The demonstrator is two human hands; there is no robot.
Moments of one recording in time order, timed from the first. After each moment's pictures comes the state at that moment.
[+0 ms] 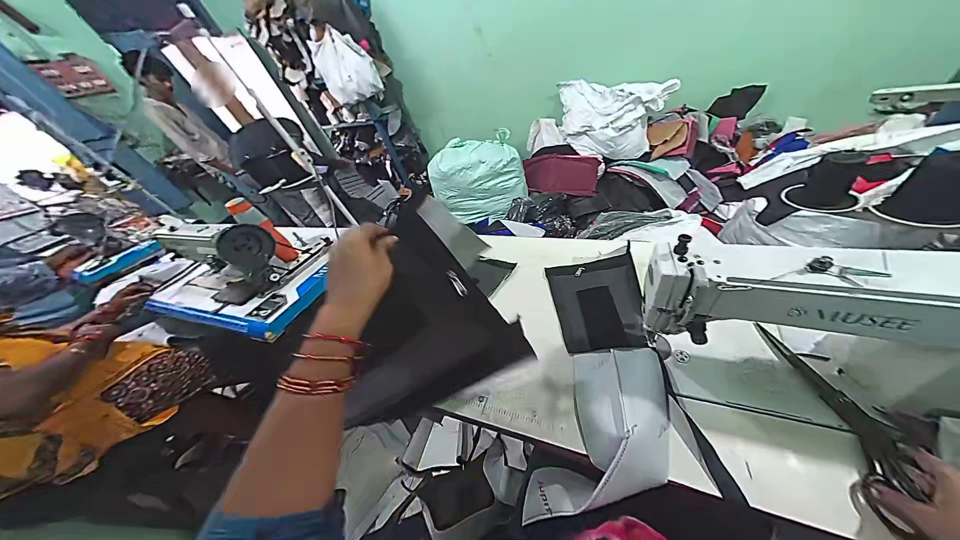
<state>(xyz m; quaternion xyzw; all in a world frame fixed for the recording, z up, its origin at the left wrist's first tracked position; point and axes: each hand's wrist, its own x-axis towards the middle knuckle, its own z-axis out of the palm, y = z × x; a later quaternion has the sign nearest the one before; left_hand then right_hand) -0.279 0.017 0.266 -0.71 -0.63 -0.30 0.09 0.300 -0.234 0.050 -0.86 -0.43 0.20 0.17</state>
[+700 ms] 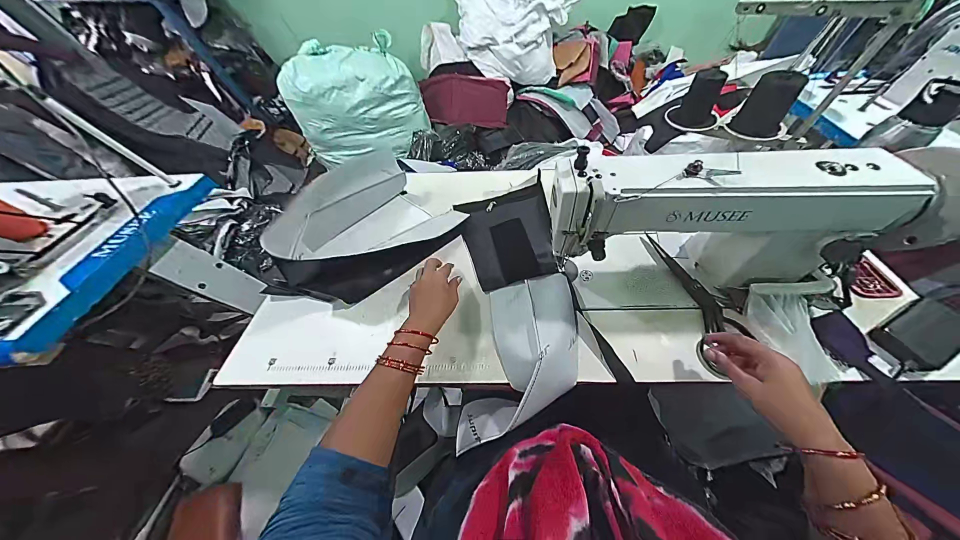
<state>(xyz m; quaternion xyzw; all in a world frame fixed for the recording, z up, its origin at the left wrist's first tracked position) -0.128 0.037 0.028 -0.81 -0.55 -0.16 -0.14 0.263 -0.268 0.051 -0.78 -0.51 0.16 0.33</state>
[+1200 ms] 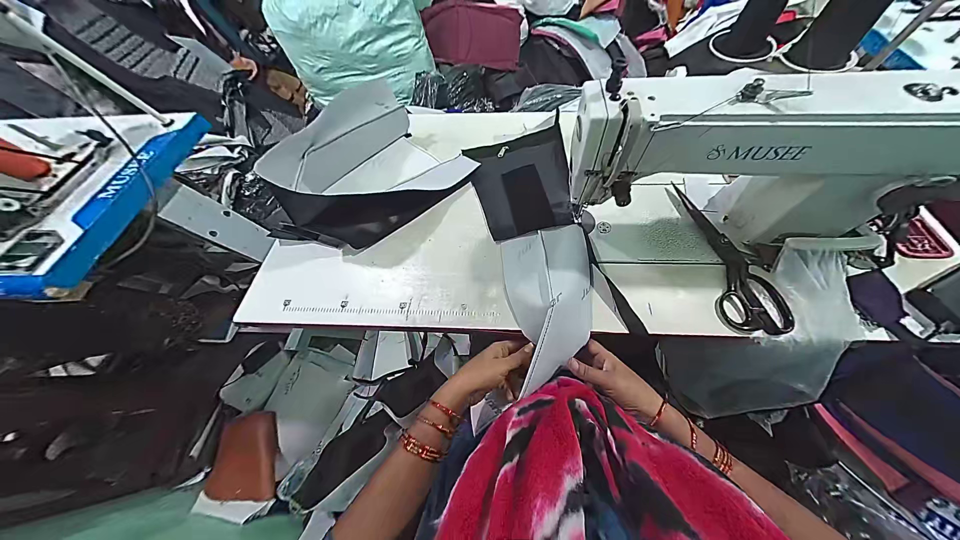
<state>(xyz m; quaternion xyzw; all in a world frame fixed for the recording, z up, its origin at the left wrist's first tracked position) -0.128 -0.145 -0.001 -0.53 -0.43 -0.04 -0.73 0.096 -0.243 -0.013 -0.49 -0.30 0.69 0.45</state>
